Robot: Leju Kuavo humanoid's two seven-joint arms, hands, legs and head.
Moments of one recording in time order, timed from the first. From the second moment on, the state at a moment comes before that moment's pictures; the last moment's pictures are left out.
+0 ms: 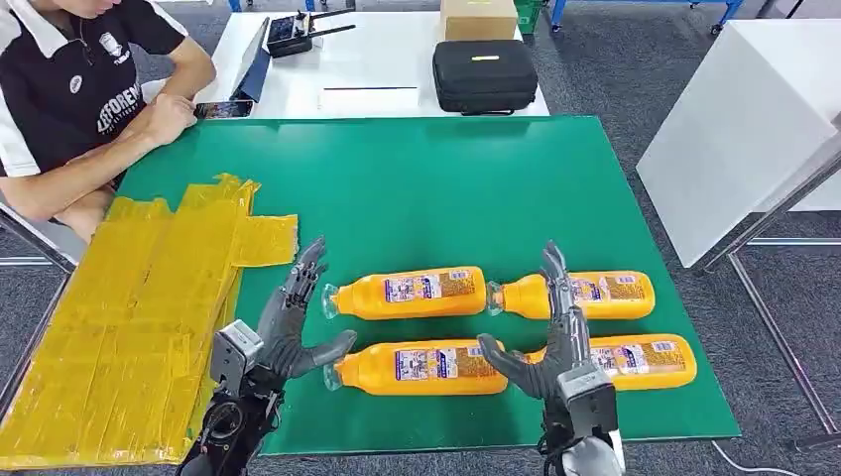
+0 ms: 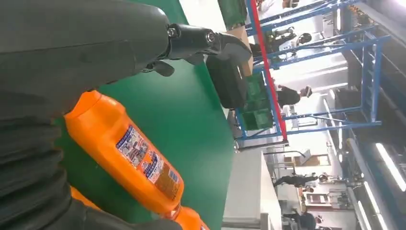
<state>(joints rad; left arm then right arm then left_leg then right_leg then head) -0.11 -0.13 -0.28 -1.35 -0.06 0.03 -0.59 0.12 0.02 0.23 -1.71 0.13 -0.19 -0.53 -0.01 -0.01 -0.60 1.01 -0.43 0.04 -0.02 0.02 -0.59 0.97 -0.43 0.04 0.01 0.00</state>
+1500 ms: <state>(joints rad) -0.23 -0.15 -0.29 -1.27 0.00 -0.02 -0.61 -0.67 0.03 0.58 -0.89 0.81 0.03 -0.29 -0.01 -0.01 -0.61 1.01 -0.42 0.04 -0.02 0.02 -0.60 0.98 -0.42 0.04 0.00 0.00</state>
